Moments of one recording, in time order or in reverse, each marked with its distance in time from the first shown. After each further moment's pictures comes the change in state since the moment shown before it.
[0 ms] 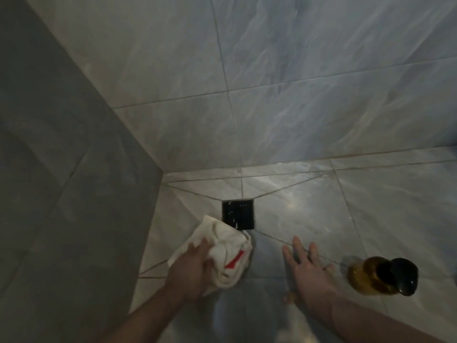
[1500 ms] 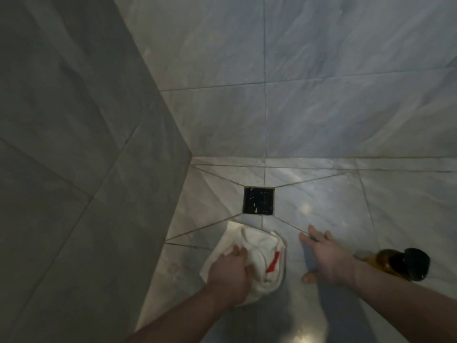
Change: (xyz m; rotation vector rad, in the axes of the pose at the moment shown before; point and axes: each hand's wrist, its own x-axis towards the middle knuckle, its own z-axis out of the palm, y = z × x) left_hand -0.059 0.060 0.030 0.054 -0.134 -0.063; right_hand -0.002 0.021 -0.019 -0.057 0.009 -0.138
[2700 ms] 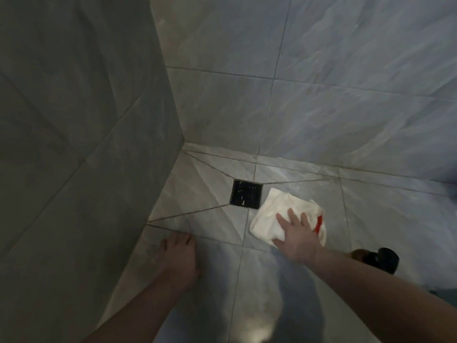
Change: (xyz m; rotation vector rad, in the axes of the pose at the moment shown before) left_hand -0.019 -0.068 0.011 0.109 0.158 -0.174; right_hand 0.030 -0.021 0.005 -0.138 0.213 0.072
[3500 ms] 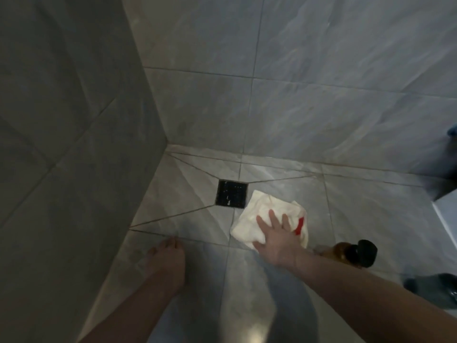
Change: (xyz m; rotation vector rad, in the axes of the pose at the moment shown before) left_hand -0.003 0.020 -0.015 0.159 -0.133 -0.025; right_hand -0.014 -0.011 0.005 0.041 -0.015 -0.023
